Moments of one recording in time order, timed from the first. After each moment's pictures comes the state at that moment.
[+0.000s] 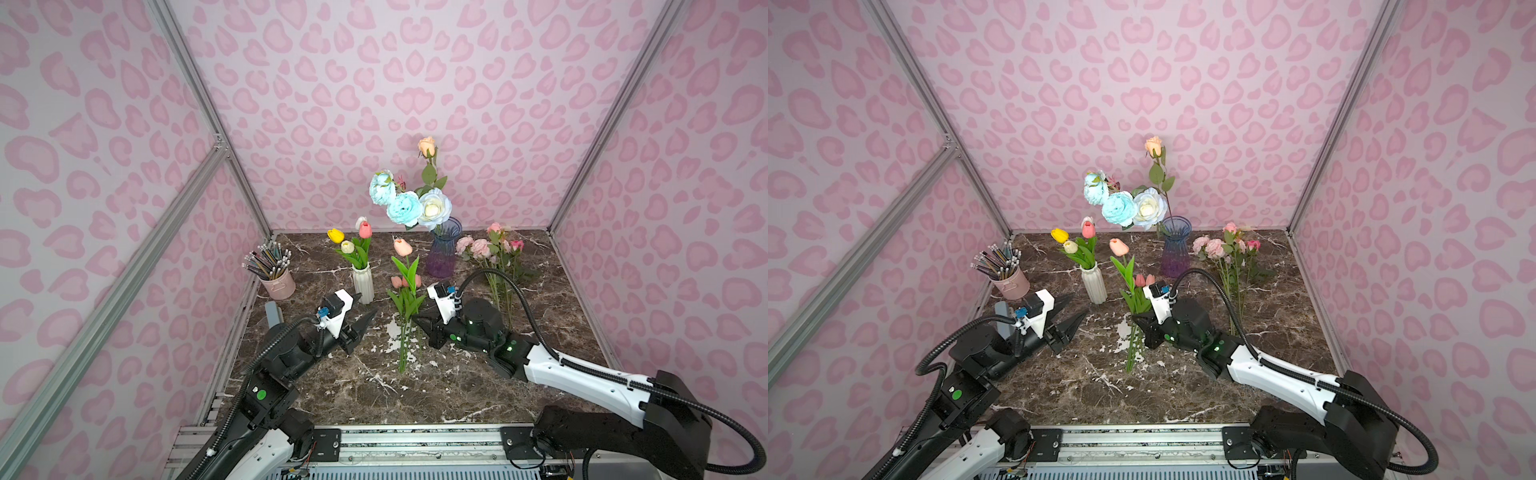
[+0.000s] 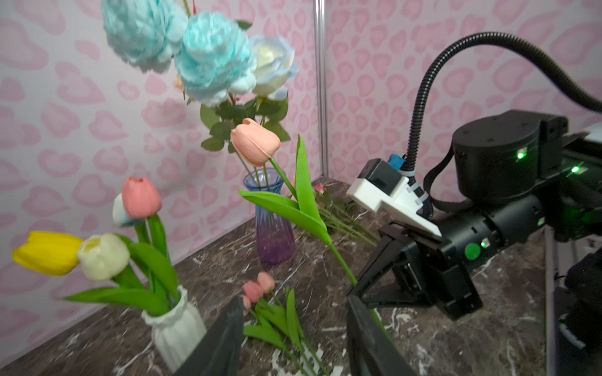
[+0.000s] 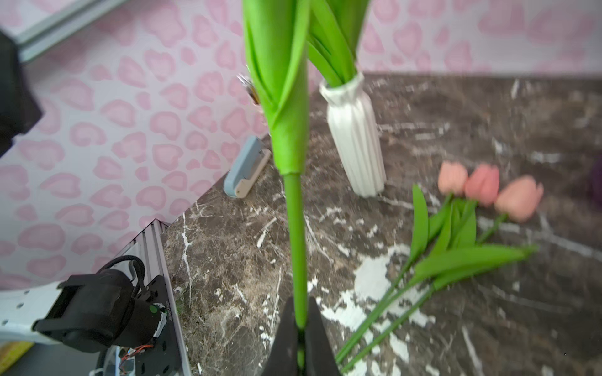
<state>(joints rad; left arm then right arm) -0.60 0.53 0.60 -0.11 0.17 0.11 0.83 1.25 0.69 0.16 -0.18 0.48</state>
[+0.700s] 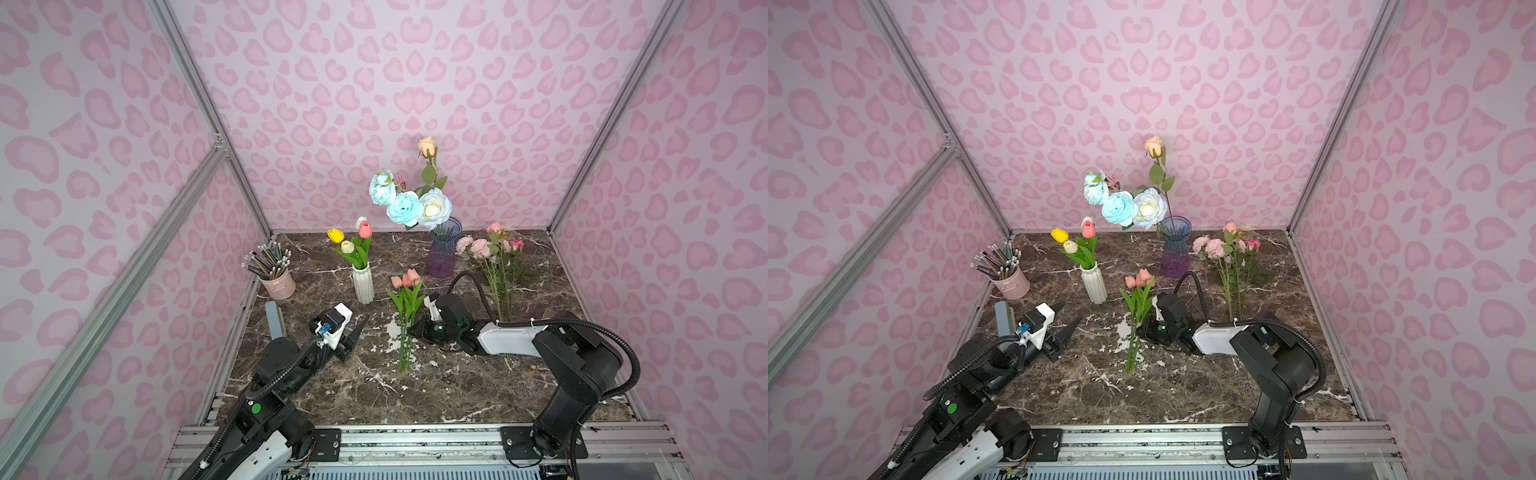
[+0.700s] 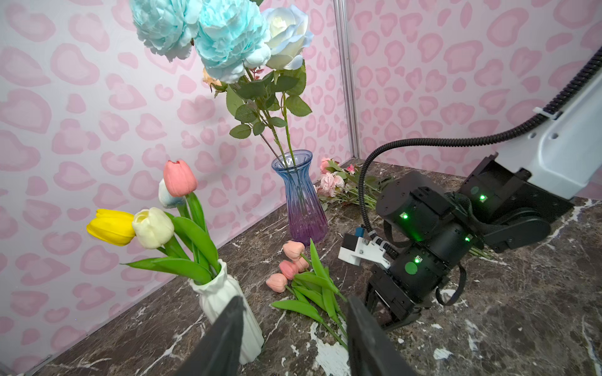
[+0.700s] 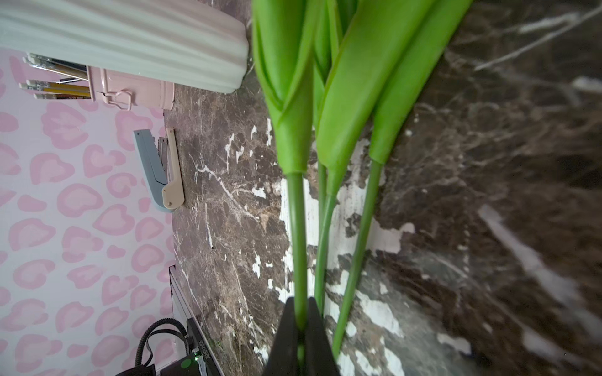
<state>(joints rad) -0.67 0.43 0.56 -0.14 0.02 0.23 0.71 1.75 0.77 0.27 -0.38 1.01</state>
